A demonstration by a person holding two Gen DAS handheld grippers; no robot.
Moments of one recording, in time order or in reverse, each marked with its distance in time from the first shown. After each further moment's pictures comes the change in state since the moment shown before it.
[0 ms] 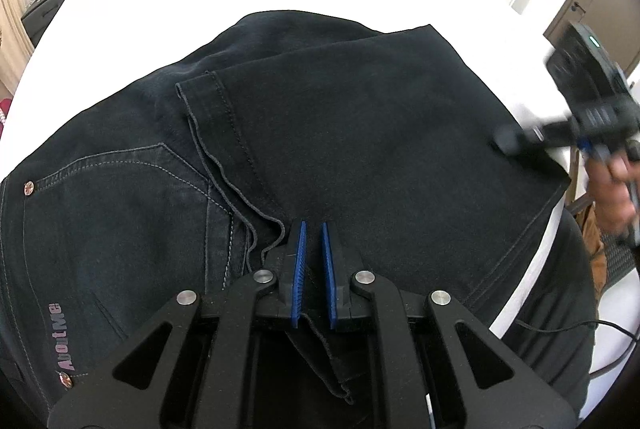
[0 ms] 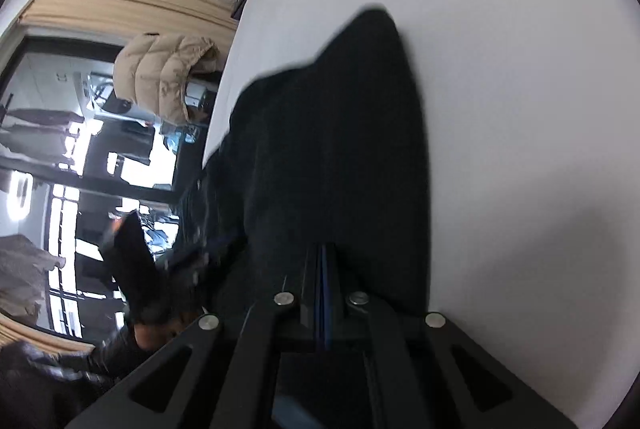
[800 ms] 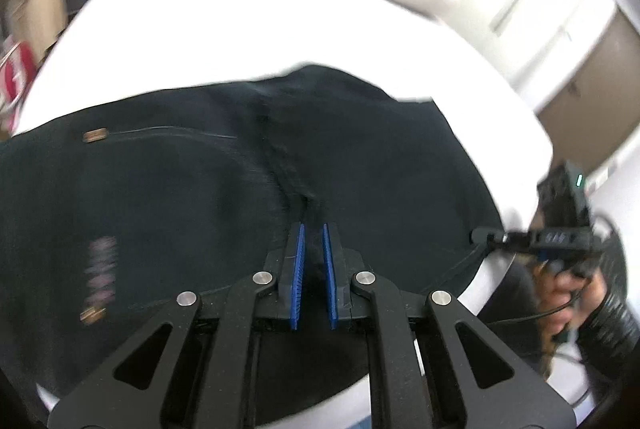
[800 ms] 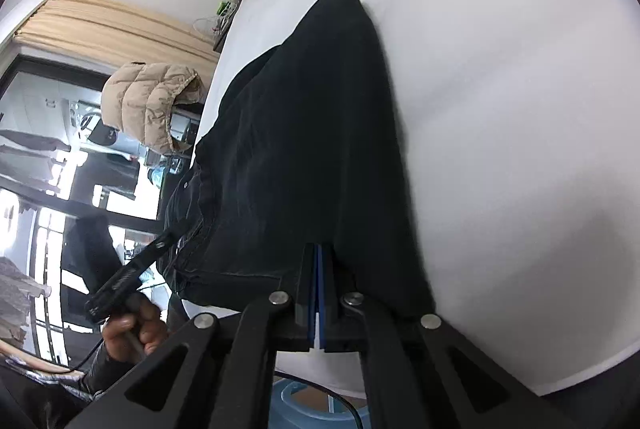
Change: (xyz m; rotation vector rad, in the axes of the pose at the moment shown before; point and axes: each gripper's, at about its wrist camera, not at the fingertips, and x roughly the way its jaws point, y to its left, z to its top) left arm -0.075 0.049 -0.043 -0.252 -0.177 -0.095; right arm -0.003 -0.002 -0.058 0.068 -0.162 -0.057
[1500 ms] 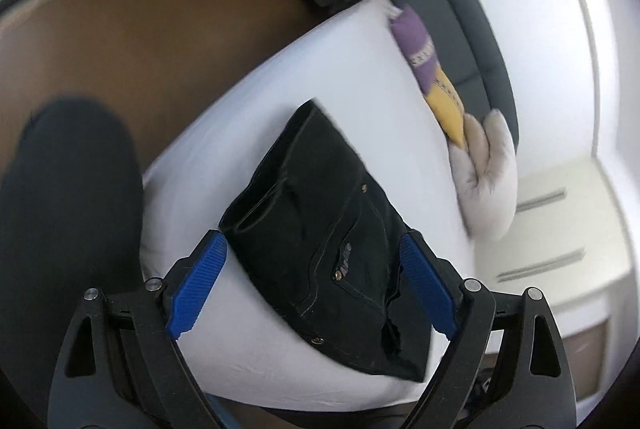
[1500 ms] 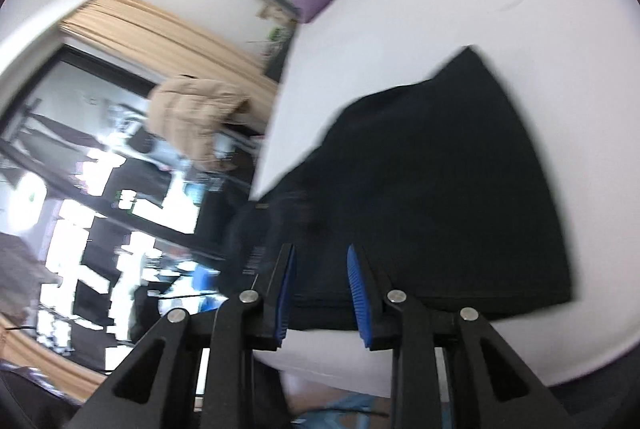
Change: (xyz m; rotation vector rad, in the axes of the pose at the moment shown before) left arm -0.154 0.189 -0.092 -0.905 -0.308 -0.053; right arm -0.016 0.094 -0.004 -0.100 -0.120 0.150
